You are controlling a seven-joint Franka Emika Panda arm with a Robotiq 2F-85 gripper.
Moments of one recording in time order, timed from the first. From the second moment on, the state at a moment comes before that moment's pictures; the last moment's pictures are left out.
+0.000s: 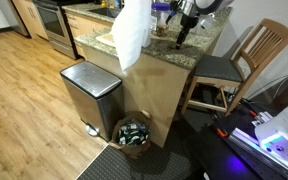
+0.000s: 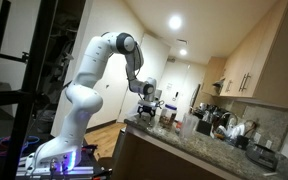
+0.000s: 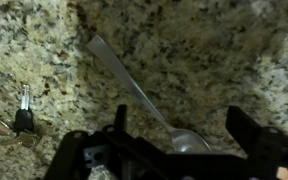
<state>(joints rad) 0.15 0.06 0.03 -2.27 -0.11 2.53 -0.39</state>
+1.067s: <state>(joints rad) 0.08 0.09 0.08 -2.27 0.19 2.57 -0.61</state>
